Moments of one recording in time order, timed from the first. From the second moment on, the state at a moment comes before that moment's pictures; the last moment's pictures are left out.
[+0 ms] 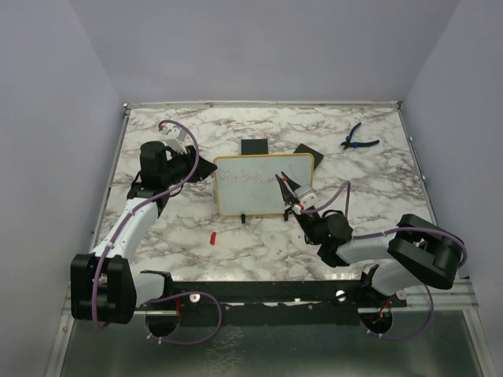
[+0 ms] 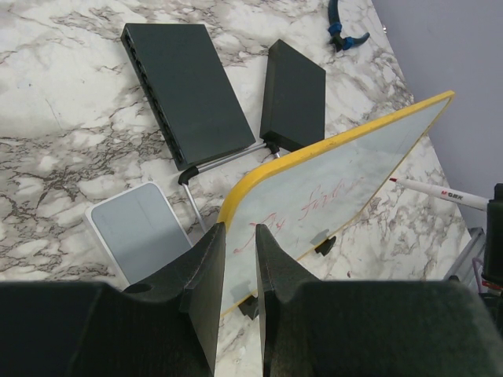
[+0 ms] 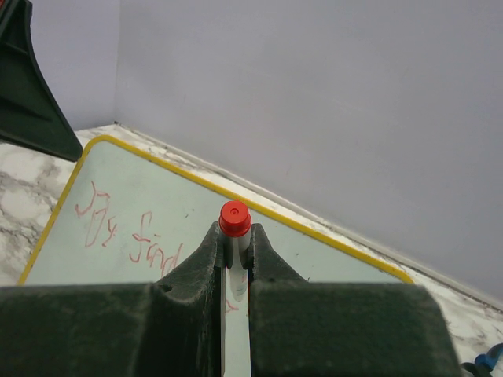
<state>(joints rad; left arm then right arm) -0.11 1.19 0.76 0.08 0.61 -0.42 0.99 1.44 0.36 1.52 0.38 -0.49</state>
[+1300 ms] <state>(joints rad) -0.11 1.18 0.76 0.08 0.61 -0.42 0.97 1.54 0.40 1.52 0.40 -0.49</state>
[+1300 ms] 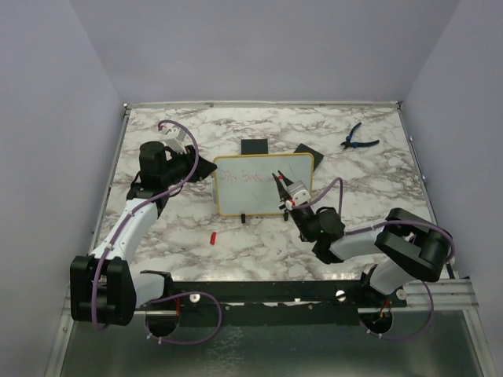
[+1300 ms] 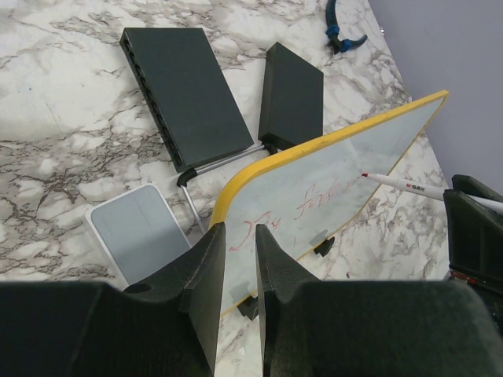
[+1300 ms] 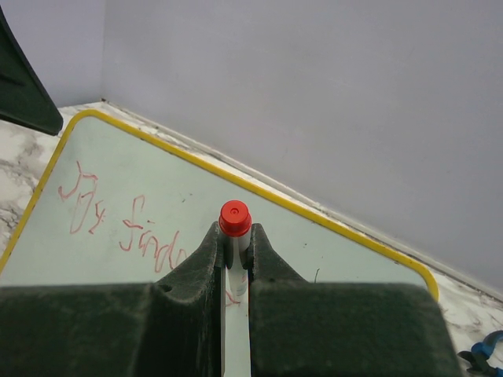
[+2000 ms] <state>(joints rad) -0.11 1.18 0.76 0.08 0.61 -0.42 0.97 1.54 0.36 1.53 0.40 -0.49</state>
